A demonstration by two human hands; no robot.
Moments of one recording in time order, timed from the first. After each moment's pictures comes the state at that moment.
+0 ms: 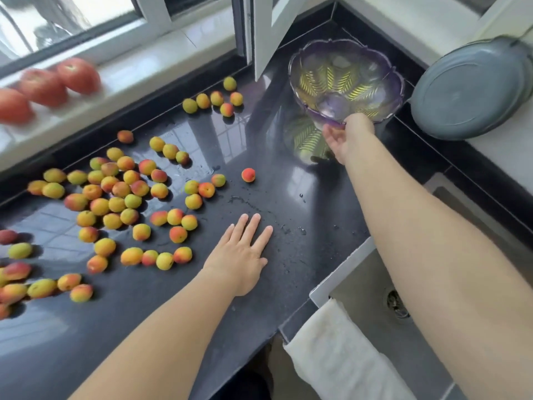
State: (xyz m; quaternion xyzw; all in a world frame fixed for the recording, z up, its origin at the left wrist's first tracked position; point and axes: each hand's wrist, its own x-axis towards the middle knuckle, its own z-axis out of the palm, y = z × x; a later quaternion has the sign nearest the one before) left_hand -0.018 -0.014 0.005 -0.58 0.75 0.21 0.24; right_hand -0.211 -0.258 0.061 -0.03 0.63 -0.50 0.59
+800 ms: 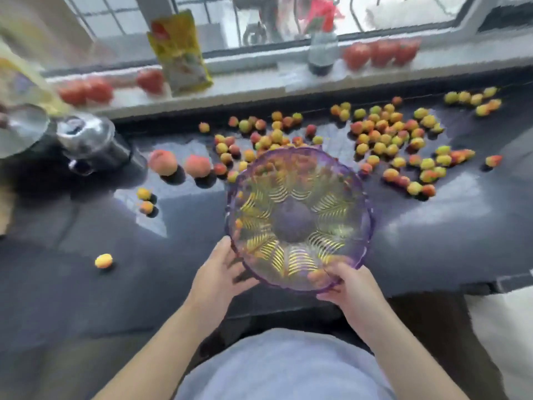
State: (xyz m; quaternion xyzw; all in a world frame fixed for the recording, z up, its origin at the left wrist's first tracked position) left_hand 0.273 0.485 0.111 -0.62 -0.06 0.49 -0.61; right_hand 0.093 0.338 0.102 -0.36 0.55 -0.11 0.74
